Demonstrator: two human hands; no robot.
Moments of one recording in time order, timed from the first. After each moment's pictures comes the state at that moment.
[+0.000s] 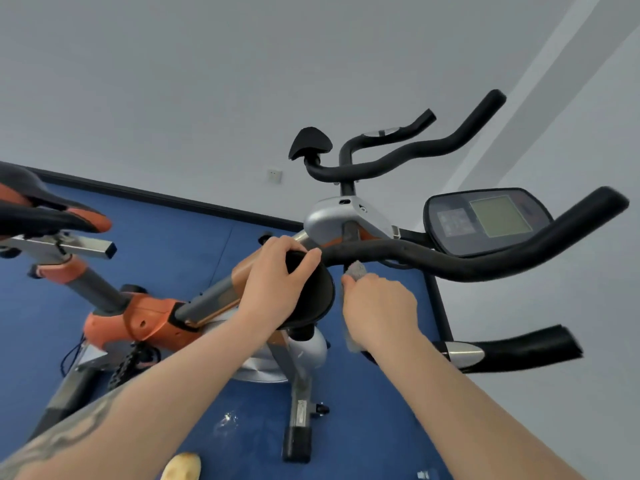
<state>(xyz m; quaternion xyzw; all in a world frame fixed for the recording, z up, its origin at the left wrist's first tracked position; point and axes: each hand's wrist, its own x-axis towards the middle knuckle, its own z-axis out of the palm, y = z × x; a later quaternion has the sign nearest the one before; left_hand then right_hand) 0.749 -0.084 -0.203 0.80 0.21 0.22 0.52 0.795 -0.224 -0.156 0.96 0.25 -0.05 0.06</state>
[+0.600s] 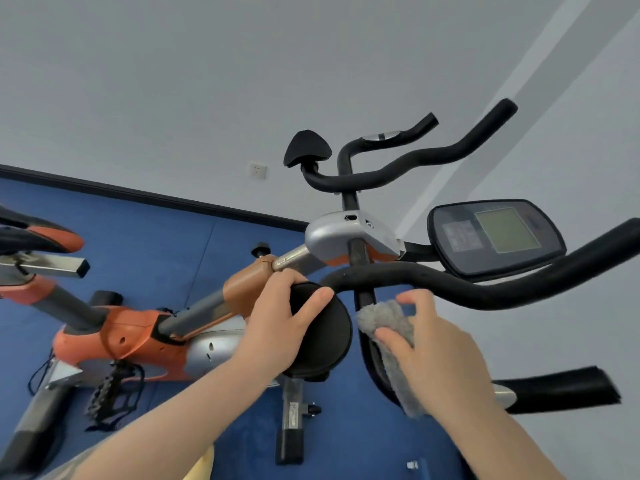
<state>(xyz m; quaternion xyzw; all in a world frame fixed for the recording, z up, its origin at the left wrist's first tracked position) 0.746 -0.069 -0.214 0.77 0.16 0.16 0.60 0.777 -0.251 -0.130 0.98 0.16 -0.02 -0.11</state>
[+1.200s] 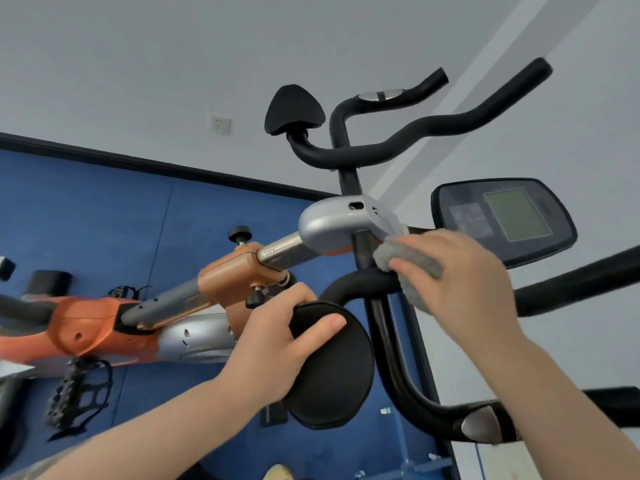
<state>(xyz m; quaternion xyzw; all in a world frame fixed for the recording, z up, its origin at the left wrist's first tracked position) 0.754 -0.050 -0.232 0.73 0.05 0.09 0.68 0.851 -0.225 -0.120 0.95 0.25 0.12 -0.11</state>
